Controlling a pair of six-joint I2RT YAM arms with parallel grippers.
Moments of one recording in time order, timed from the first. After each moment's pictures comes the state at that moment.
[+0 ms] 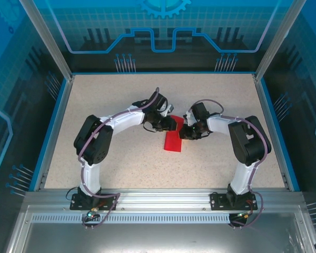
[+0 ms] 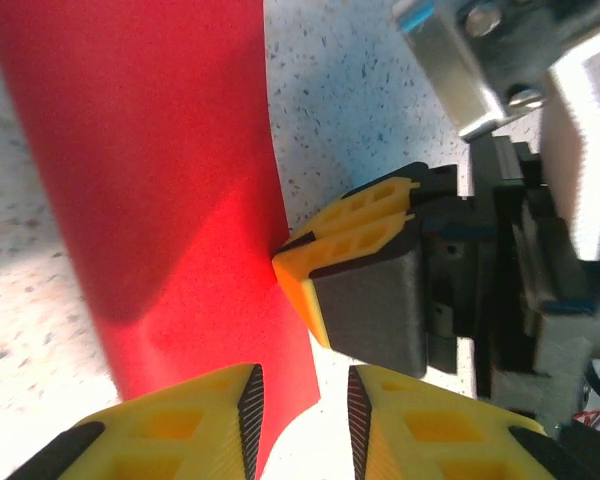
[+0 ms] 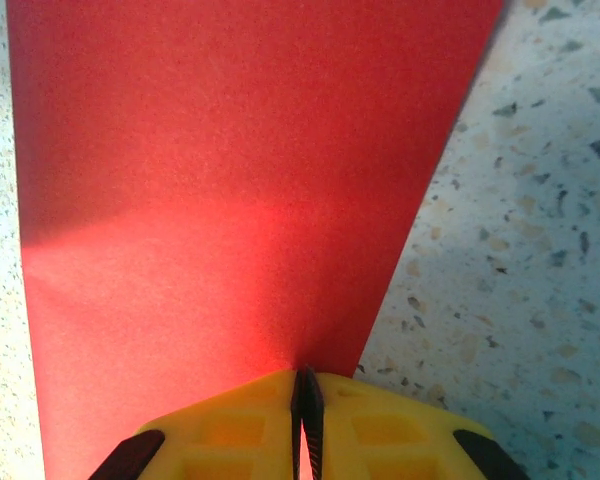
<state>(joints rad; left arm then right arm) -0.58 1.99 1.44 -0.52 0.50 -0.53 0.35 1.85 1.01 -0.38 -0.47 0.34</state>
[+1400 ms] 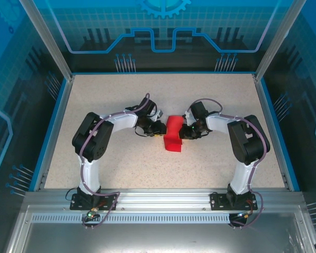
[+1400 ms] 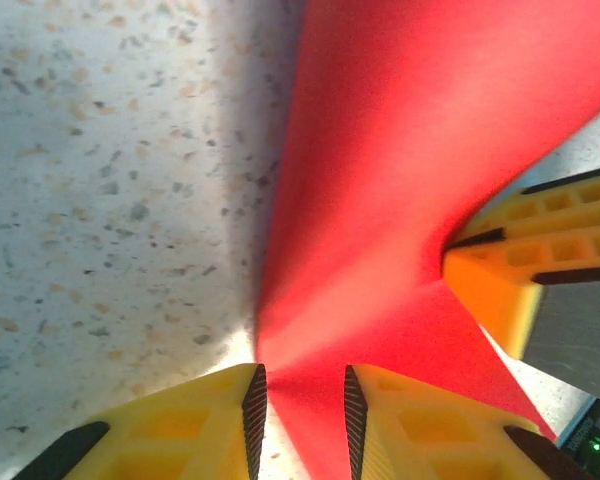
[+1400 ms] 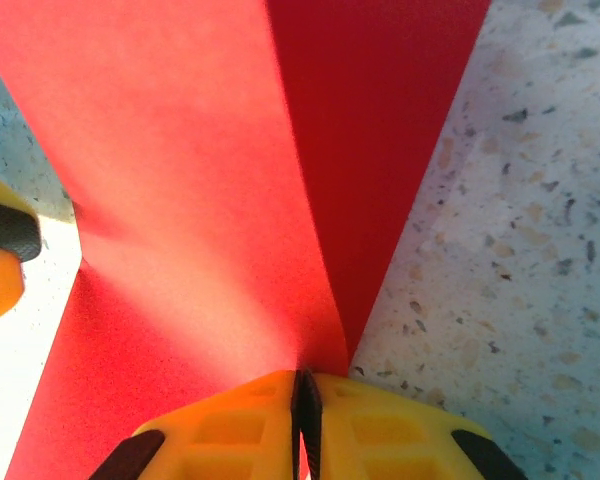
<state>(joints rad) -0.48 1.99 1.26 -0.40 0.55 -0.54 0.35 1.87 1.04 -0.44 -0.45 0.30</state>
